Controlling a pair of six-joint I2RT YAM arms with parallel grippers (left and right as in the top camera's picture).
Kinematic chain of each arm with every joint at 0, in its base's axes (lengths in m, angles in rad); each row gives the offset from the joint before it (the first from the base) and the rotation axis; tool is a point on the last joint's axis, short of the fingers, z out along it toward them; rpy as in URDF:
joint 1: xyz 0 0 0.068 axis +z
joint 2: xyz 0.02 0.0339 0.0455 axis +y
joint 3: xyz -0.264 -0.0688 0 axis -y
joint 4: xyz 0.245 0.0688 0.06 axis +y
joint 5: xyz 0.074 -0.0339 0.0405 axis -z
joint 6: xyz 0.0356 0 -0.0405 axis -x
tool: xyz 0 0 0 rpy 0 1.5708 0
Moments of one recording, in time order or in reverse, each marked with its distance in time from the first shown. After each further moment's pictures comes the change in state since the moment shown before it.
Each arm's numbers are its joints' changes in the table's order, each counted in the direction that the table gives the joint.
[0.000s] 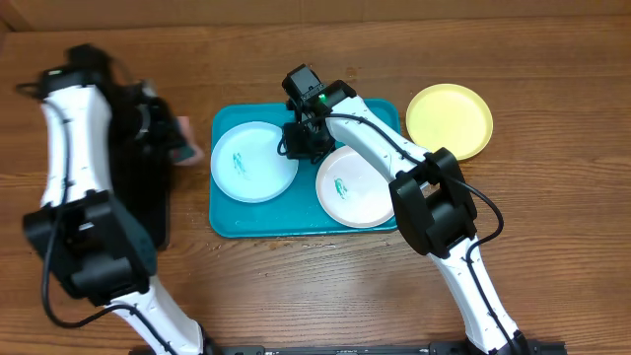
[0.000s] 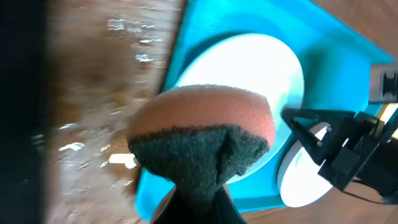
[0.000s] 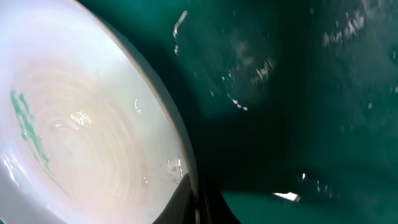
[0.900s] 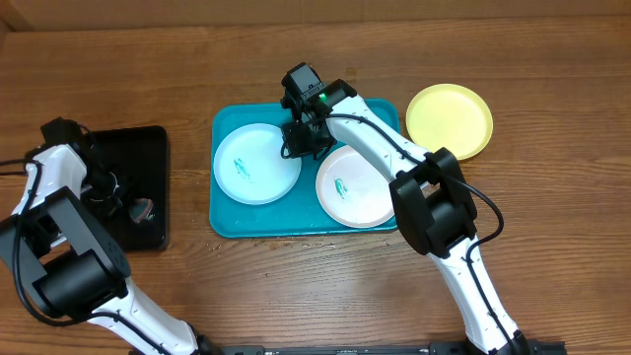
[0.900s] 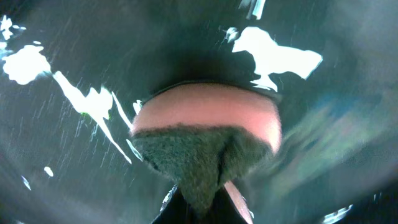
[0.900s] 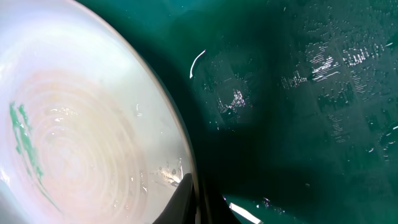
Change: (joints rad) left arm 0.288 0.002 -0.392 -0.346 -0.385 0.290; right arm -0.002 0.002 0.006 -0.050 0.039 0.186
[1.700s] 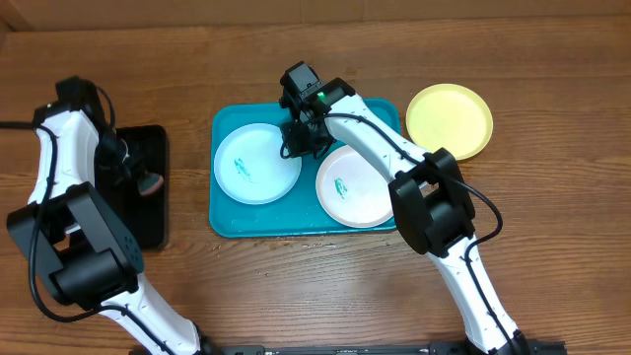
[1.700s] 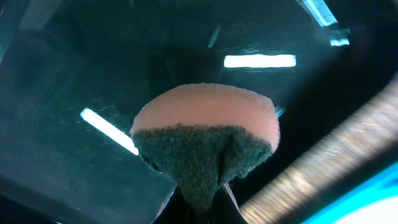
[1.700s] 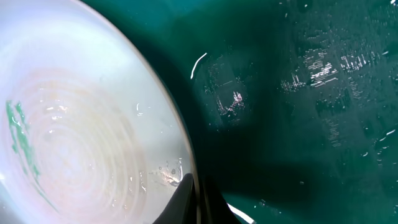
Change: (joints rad) left arm -0.122 0.013 0.182 0.119 -0.014 -0.011; right arm 0.001 0.010 0.024 0.024 0.008 0.024
